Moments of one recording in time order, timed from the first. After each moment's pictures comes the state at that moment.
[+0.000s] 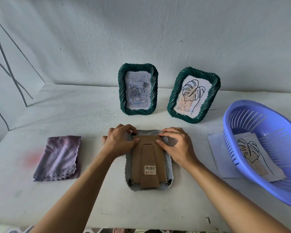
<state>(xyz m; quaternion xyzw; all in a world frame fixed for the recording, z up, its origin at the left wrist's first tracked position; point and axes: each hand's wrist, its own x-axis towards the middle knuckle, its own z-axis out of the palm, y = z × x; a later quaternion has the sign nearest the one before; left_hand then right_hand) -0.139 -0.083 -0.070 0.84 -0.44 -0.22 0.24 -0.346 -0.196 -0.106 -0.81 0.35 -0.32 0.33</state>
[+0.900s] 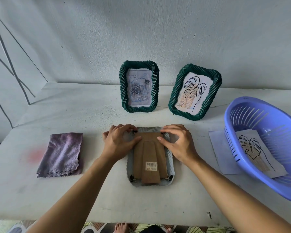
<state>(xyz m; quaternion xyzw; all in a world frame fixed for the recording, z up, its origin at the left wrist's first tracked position) -0.140 -0.070 -0.088 0.82 -0.47 -0.12 0.30 -0.345 -0.196 -0.105 -0.82 0.35 -0.33 0.32</state>
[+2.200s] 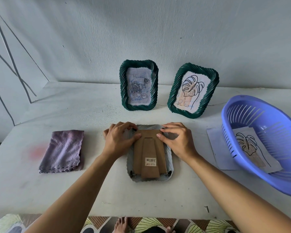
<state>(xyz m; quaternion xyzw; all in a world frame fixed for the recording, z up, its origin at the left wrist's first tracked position) -0.142 -0.068 -0.089 0.81 -0.47 -0.12 0.33 -0.348 -0.193 -0.104 -0.81 0.36 -0.34 0.32</state>
